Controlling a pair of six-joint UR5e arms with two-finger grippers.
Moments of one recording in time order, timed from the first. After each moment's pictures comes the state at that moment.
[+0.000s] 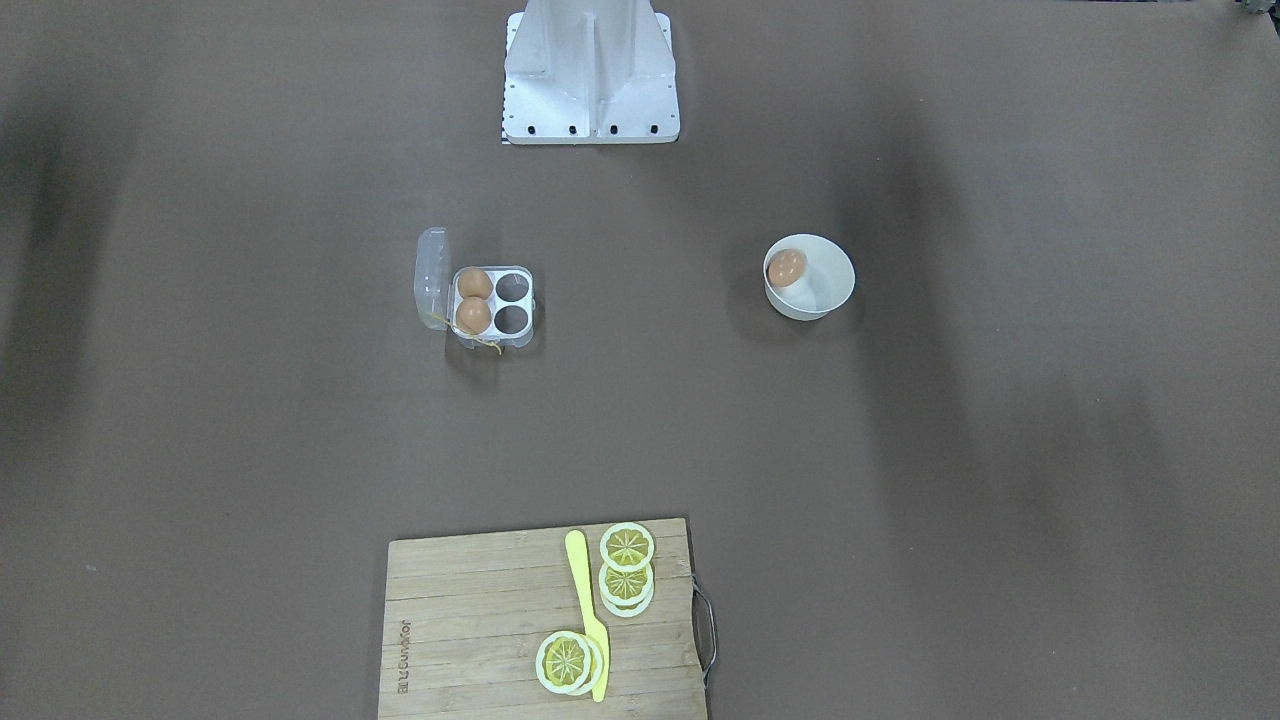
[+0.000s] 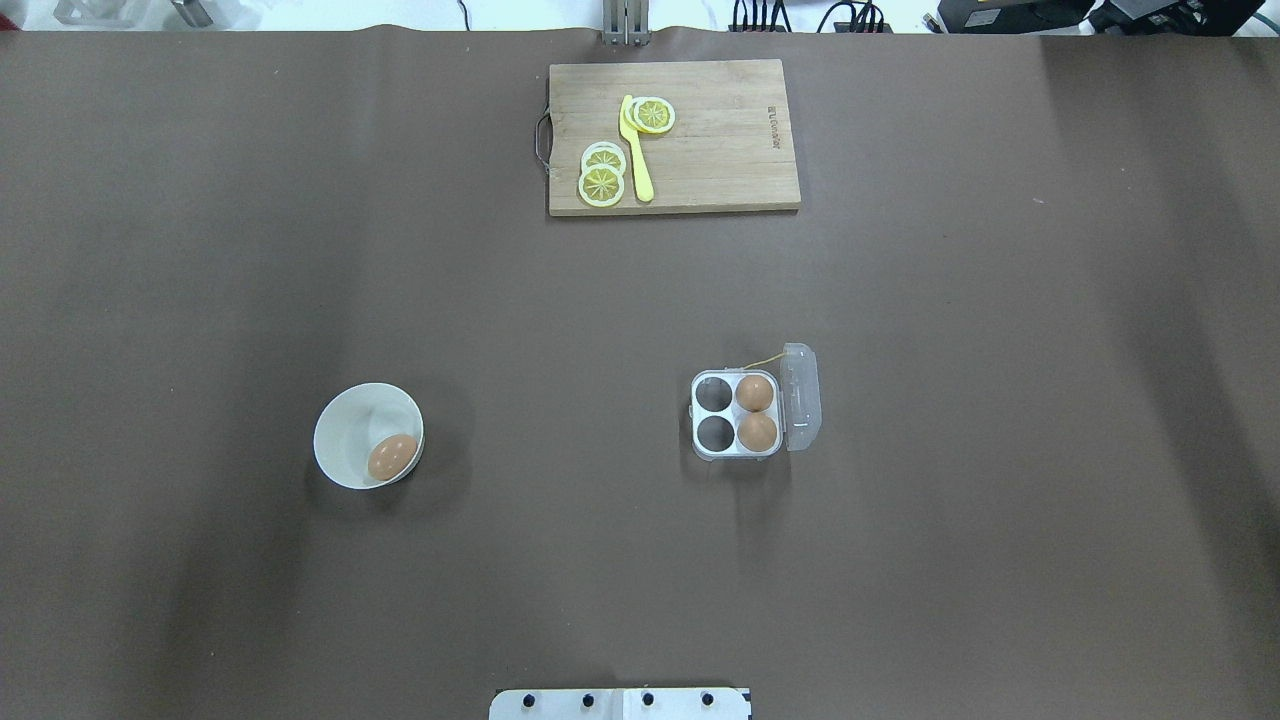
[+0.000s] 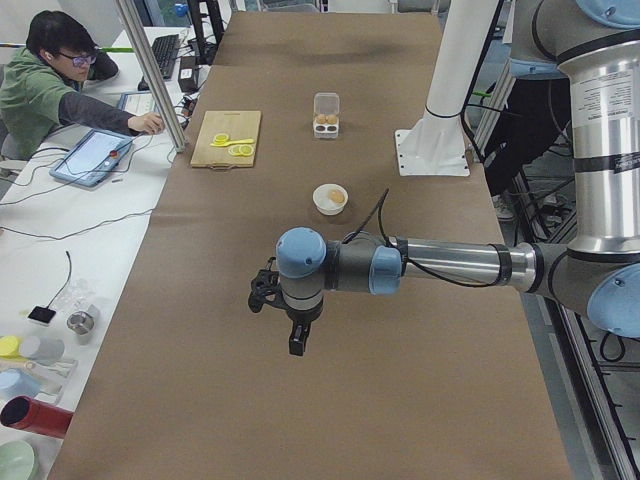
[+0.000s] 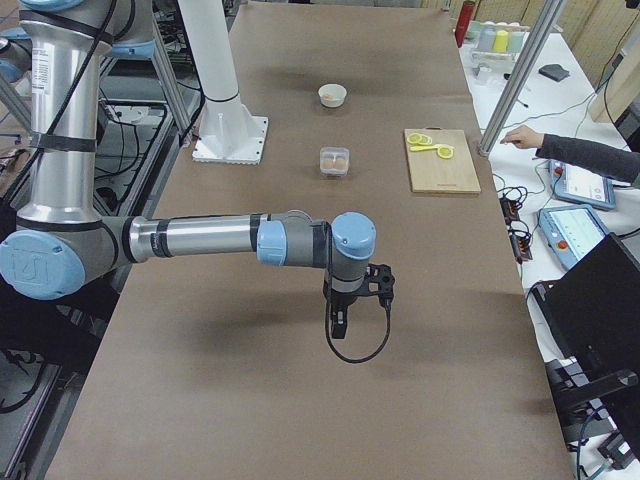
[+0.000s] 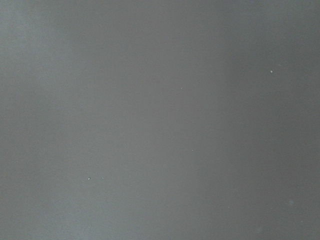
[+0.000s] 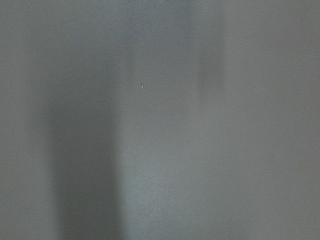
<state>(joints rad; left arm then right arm) -1.57 -1.40 -1.79 -1.56 -2.34 0.14 1.52 -1.69 1.79 -1.69 2.29 -0.01</state>
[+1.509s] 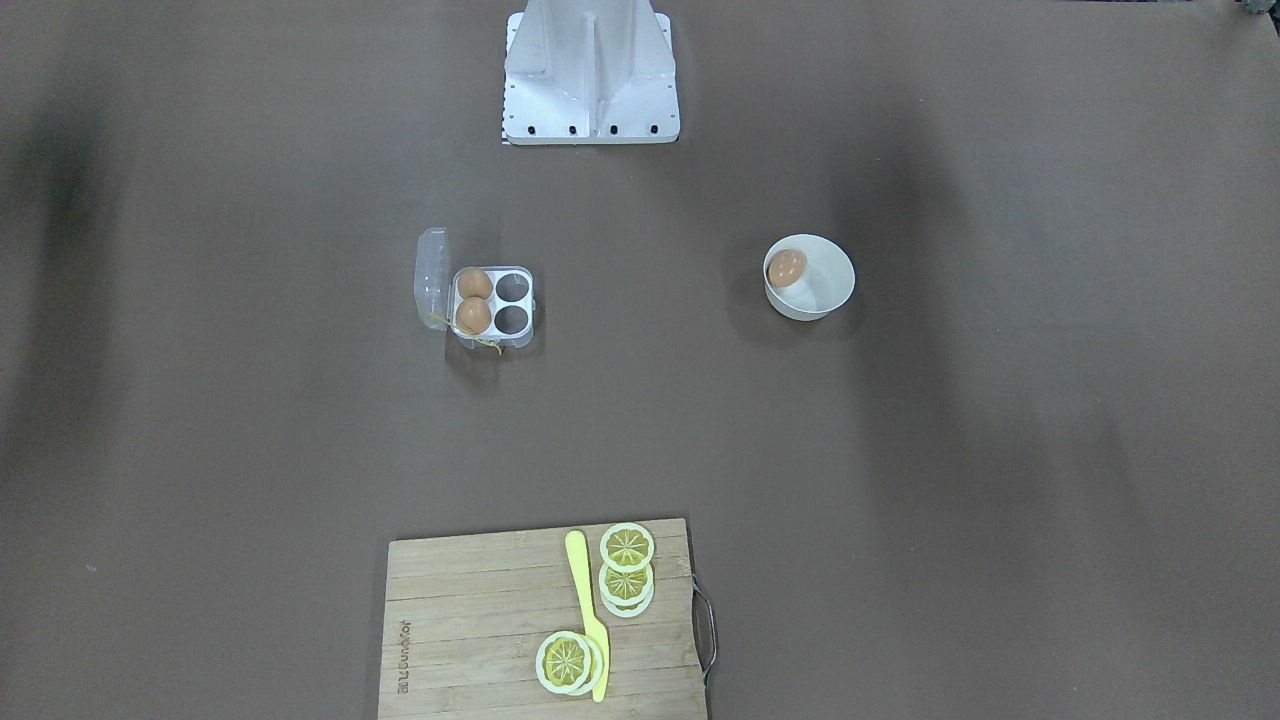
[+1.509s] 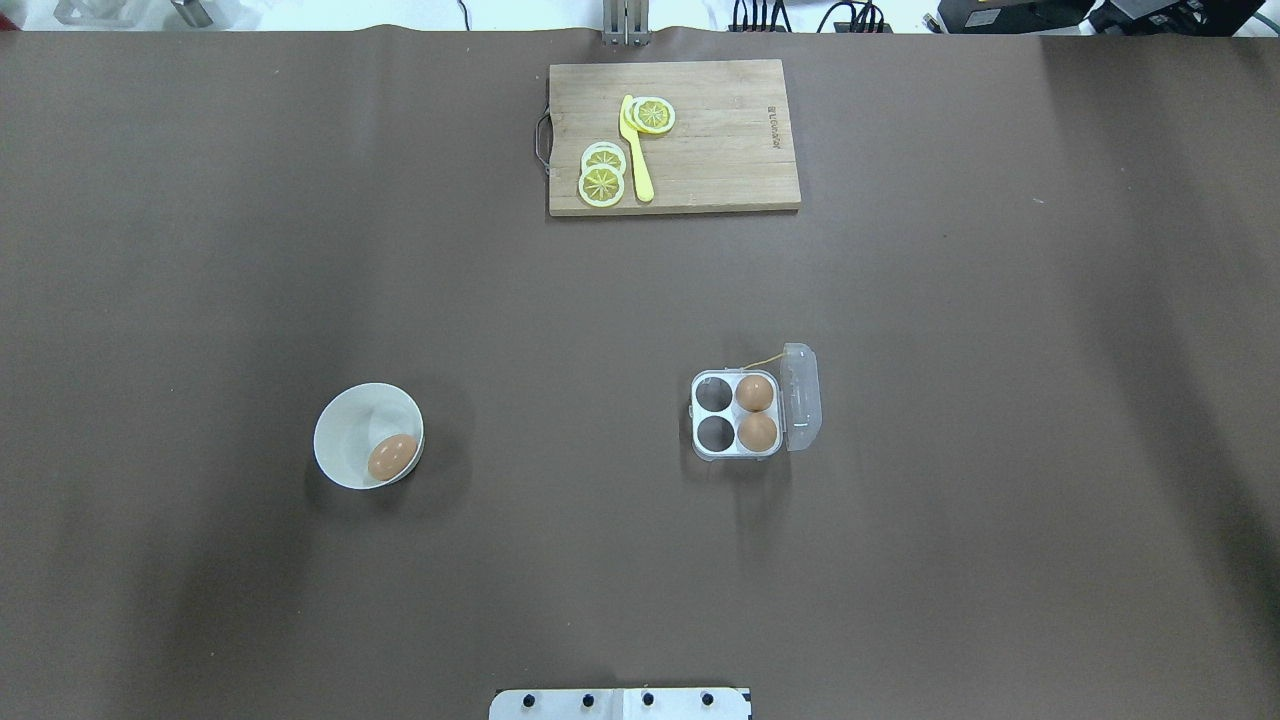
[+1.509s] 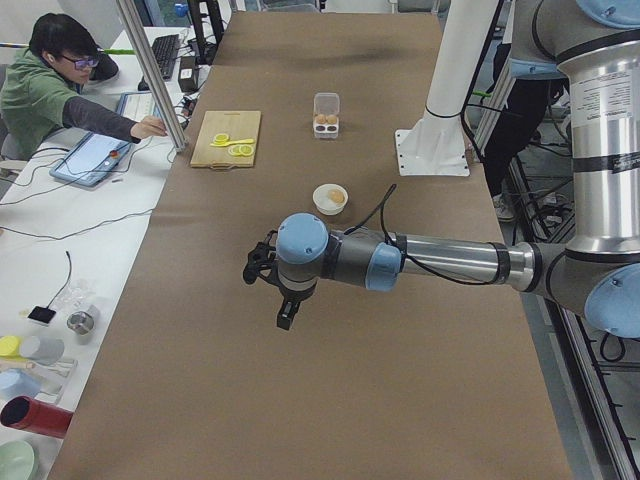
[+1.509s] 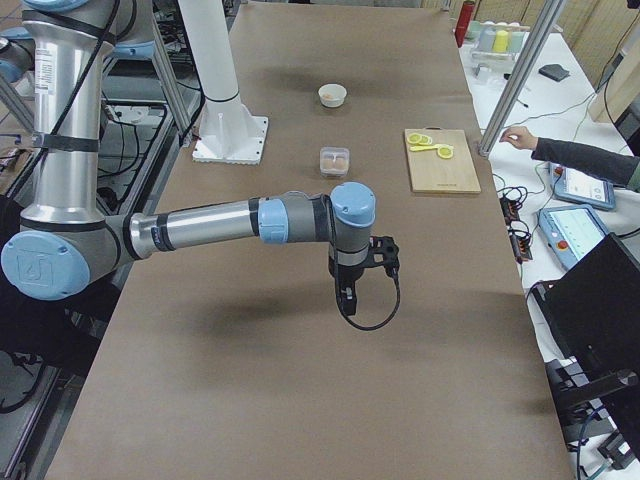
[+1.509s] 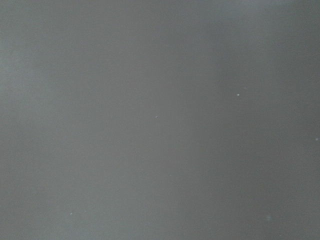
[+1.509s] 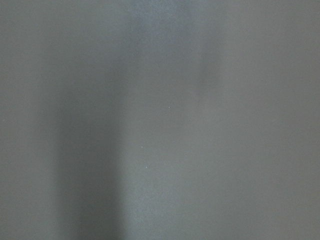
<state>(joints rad) -1.57 -1.42 -1.81 -1.72 -2.48 0.14 1.49 -1.68 1.90 -1.68 2.27 -0.02</state>
